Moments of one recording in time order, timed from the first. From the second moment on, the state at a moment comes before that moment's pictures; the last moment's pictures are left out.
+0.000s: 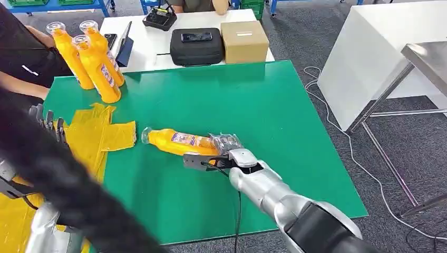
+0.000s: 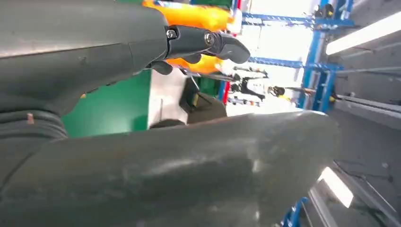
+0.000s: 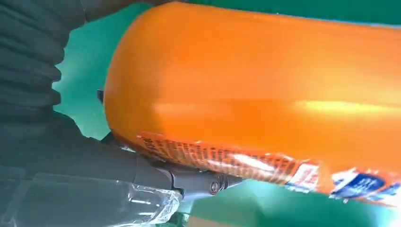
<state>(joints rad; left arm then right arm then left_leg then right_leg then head) -0.24 0.00 -0.07 -1.45 0.39 0.19 -0.47 -0.76 0.17 0.69 -0.50 0.83 -0.07 0.18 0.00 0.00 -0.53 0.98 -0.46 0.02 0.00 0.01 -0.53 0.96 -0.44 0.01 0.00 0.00</state>
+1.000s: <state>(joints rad) -0.18 0.00 -0.04 -1.44 0.49 0.14 -0.36 -0.68 0.13 0.64 -0.77 0.83 -0.20 0.16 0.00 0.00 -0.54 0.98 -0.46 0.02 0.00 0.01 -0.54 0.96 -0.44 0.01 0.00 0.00</state>
